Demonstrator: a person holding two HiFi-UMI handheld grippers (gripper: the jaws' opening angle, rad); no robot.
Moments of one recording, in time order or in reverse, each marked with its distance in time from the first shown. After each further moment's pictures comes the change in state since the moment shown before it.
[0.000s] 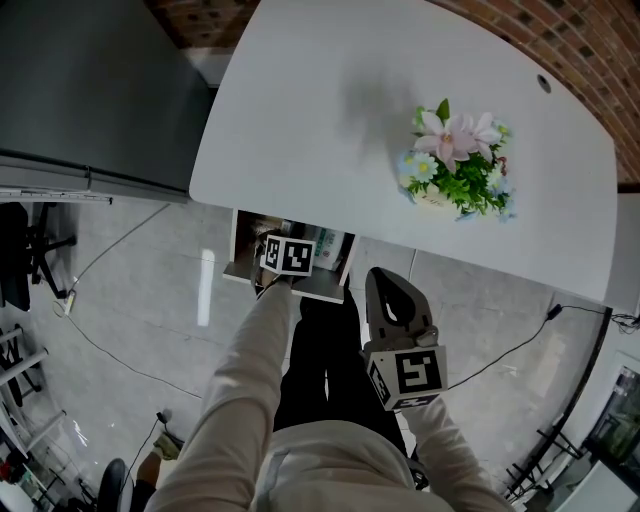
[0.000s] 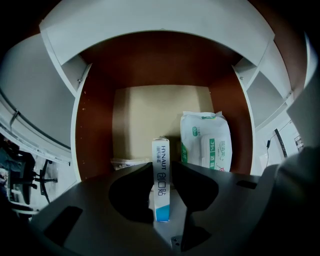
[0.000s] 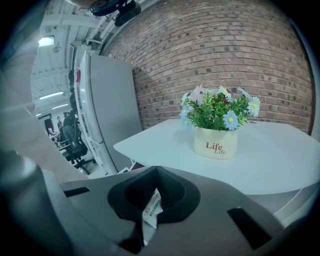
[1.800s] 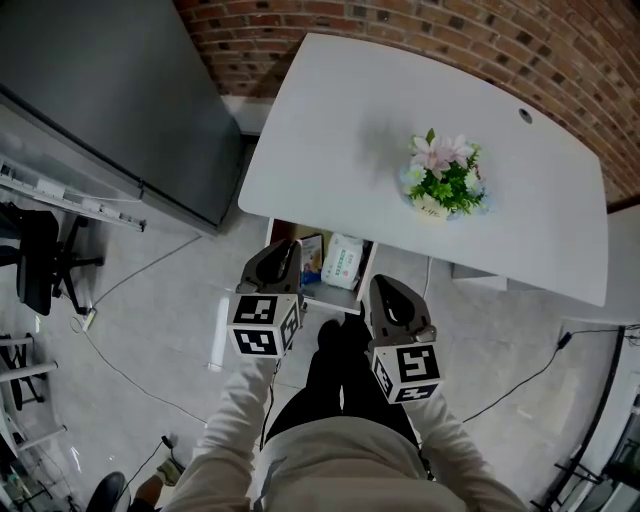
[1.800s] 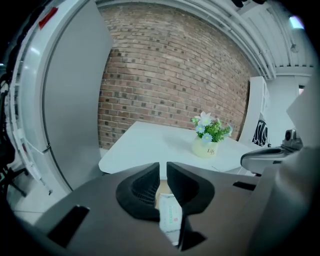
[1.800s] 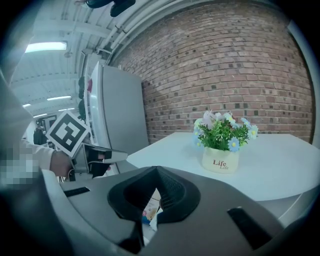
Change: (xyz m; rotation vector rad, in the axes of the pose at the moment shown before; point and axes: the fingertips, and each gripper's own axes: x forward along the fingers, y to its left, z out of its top) left arm -0.323 0.008 0.079 -0.057 -0.766 -0.127; right arm -0.042 0.044 0.030 -0.042 -0.121 0.027
